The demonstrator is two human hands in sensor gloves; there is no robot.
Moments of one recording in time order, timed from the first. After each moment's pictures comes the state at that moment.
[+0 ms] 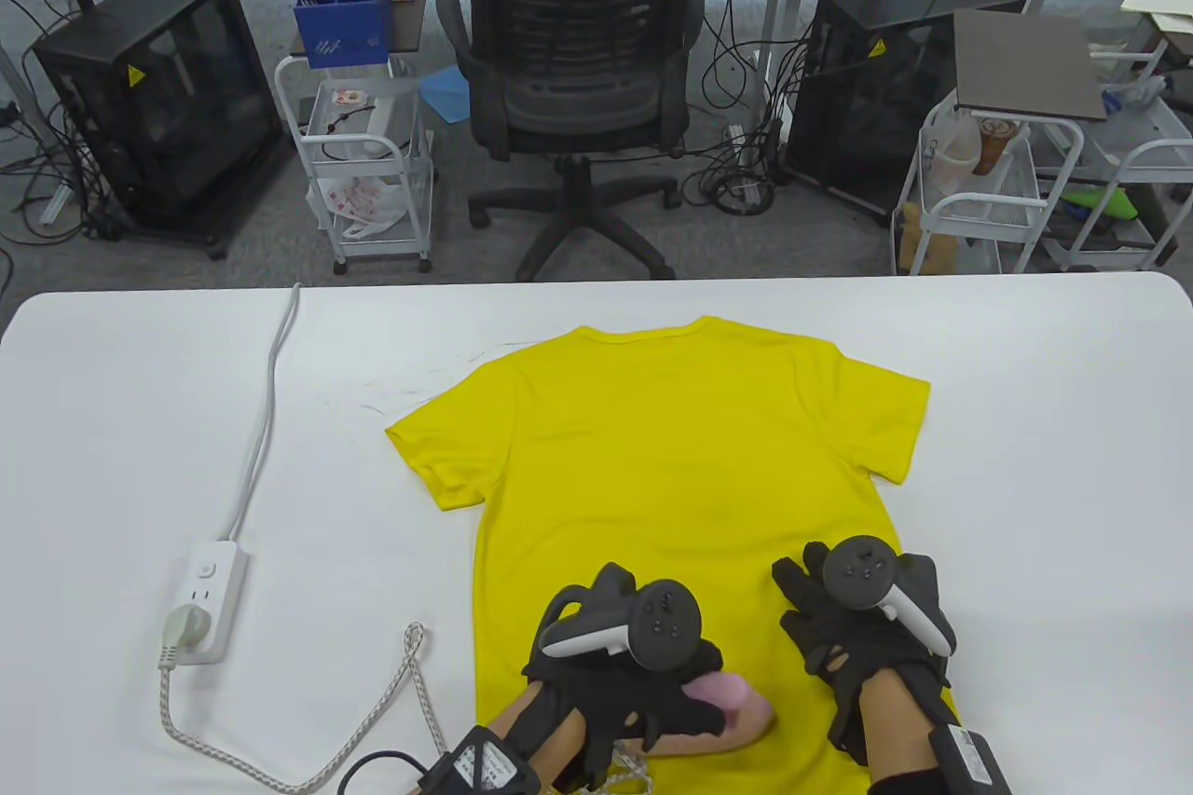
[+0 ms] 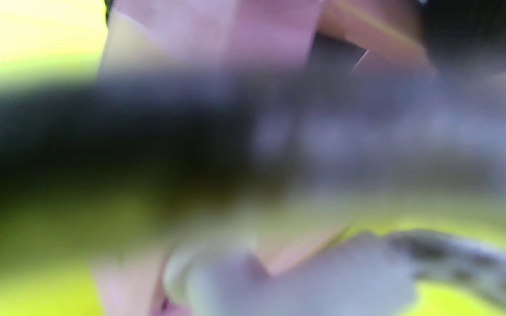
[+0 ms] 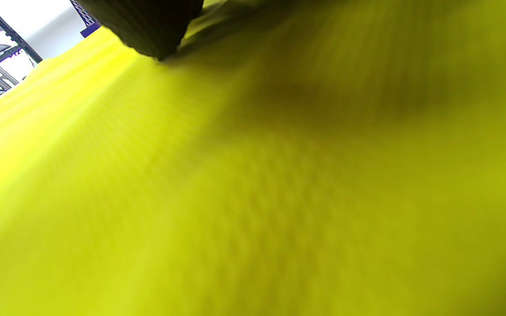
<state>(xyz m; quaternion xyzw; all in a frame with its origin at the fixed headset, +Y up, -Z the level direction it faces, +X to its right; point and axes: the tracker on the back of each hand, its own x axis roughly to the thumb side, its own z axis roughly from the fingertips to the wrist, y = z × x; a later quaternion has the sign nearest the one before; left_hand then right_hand) -0.012 -0.716 -0.278 -0.24 -0.39 0.08 0.89 0.224 -0.793 -0.331 -0.01 0.21 0.95 0.24</state>
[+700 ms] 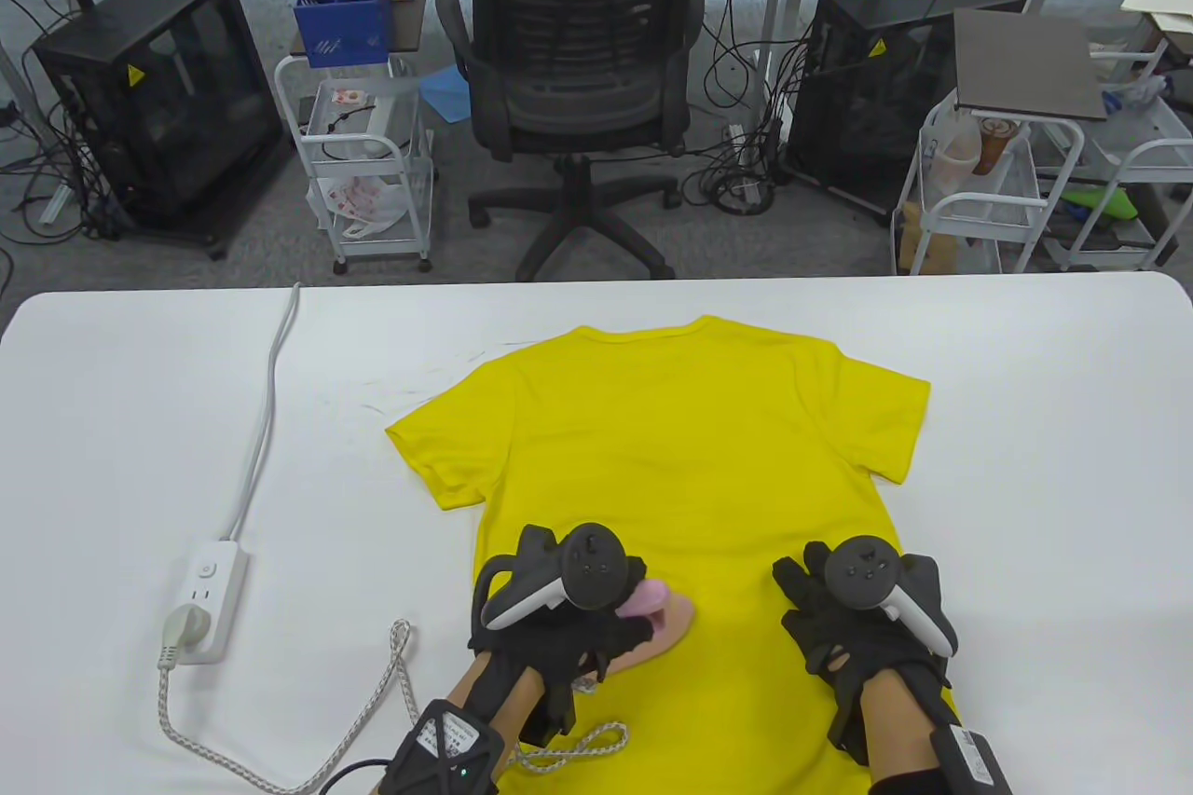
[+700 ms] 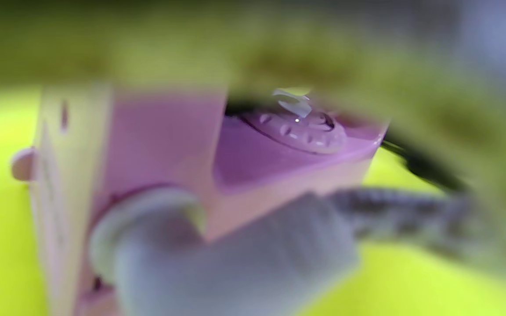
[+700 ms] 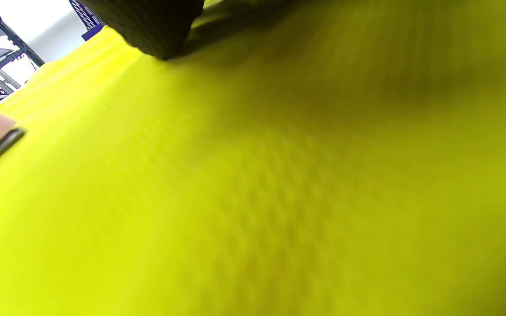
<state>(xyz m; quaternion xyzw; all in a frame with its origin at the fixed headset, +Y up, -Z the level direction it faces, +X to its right) -0.059 -0.718 -0.320 -0.21 -0.26 0.14 0.93 0.226 -0.794 -0.331 -0.01 0.20 0.95 0.24</state>
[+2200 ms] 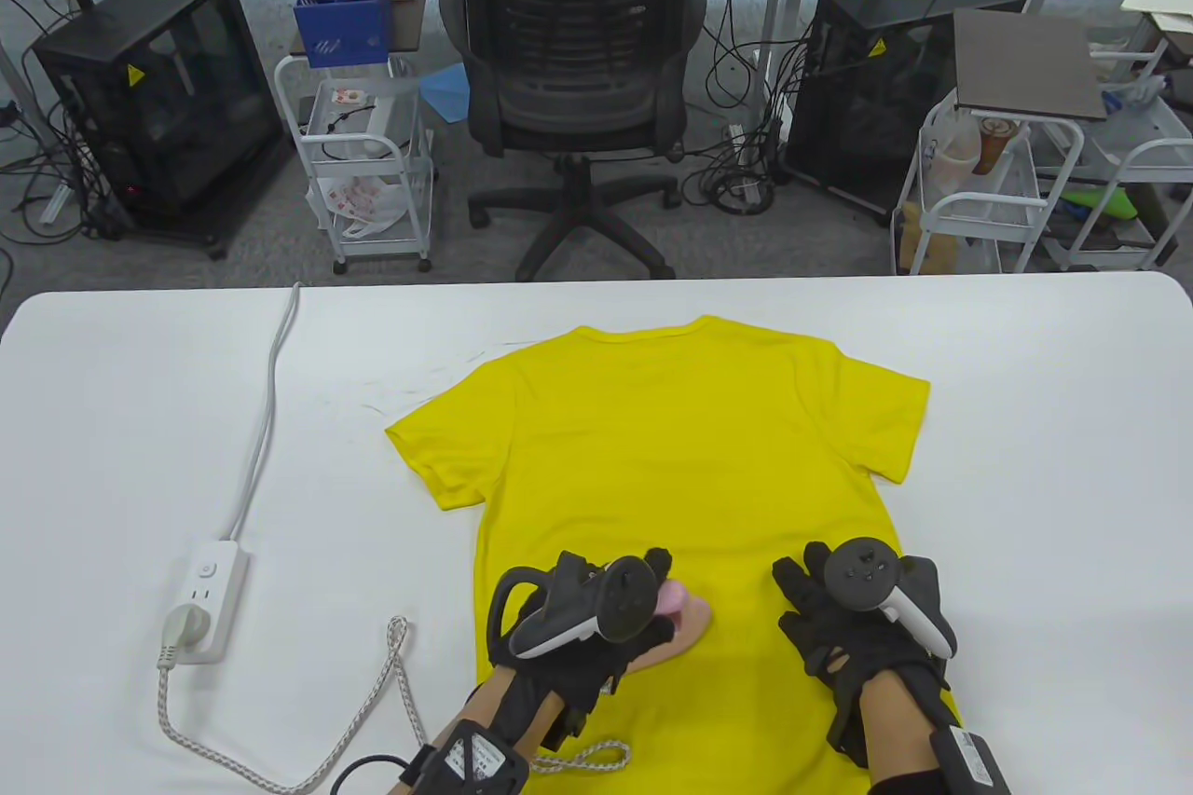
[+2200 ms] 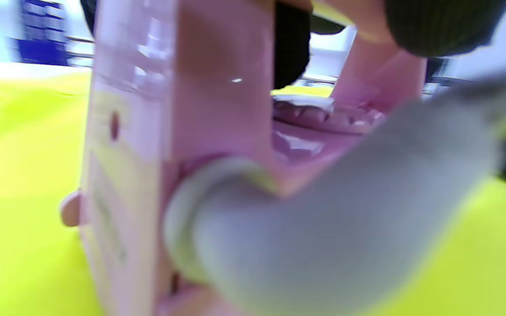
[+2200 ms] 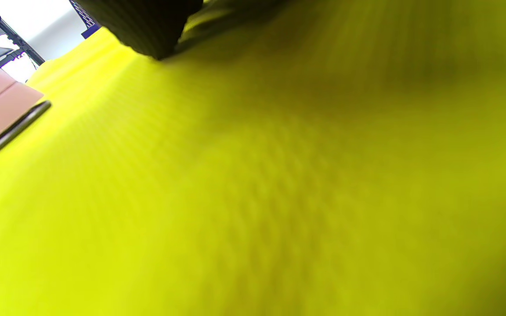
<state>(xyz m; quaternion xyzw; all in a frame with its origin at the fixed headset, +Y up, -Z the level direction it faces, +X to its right) -0.071 -0.716 -0.327 -0.07 -0.16 0.04 0.98 0.226 -0.796 -0.330 -0.01 0.21 0.95 0.25</state>
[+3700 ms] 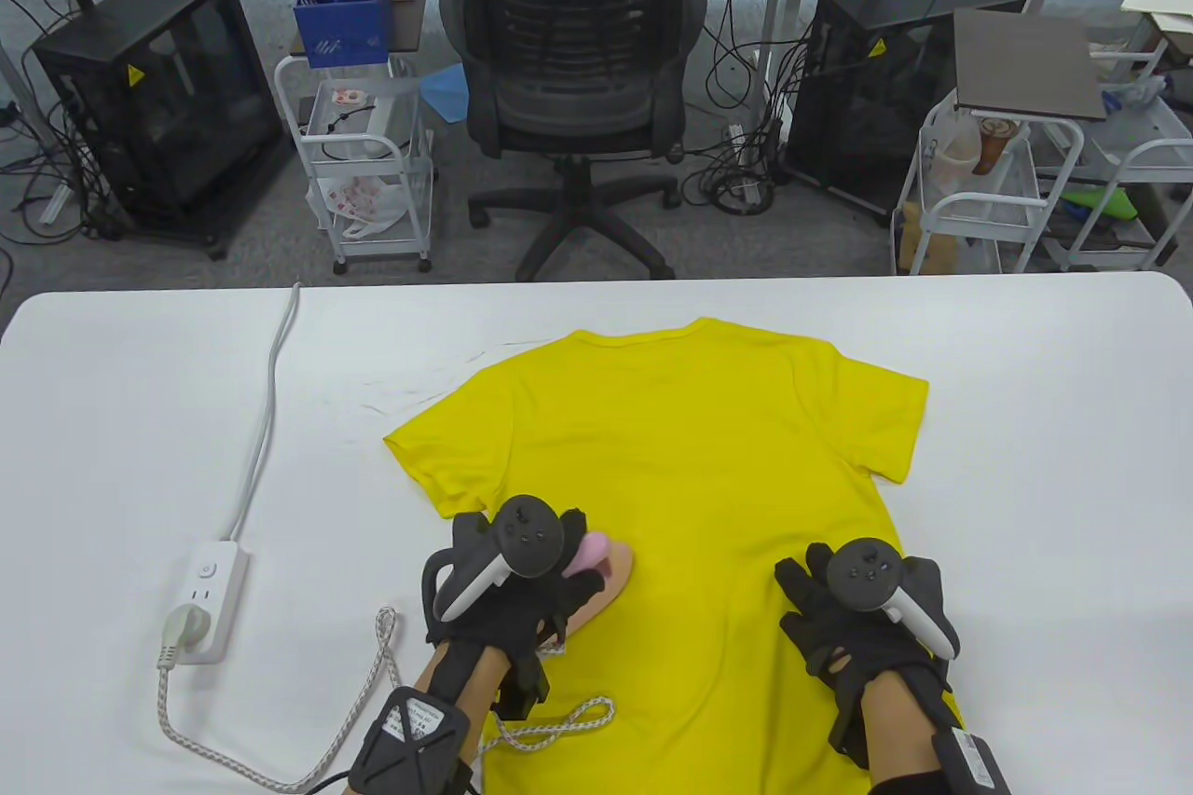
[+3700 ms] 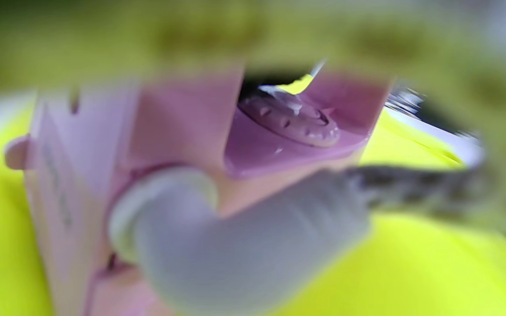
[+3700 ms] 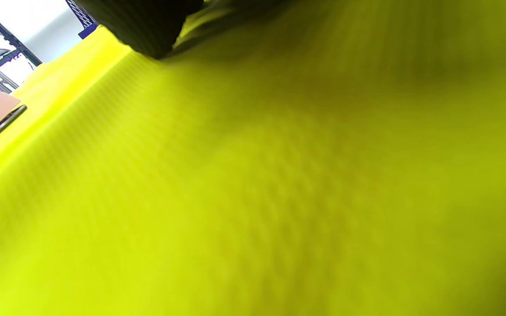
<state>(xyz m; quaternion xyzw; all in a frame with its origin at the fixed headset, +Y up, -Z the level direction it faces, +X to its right) -0.112 -0.718 -0.346 -0.17 -0.15 0.17 0.96 0.226 -0.796 -0.329 -0.01 0.21 0.94 0.25</state>
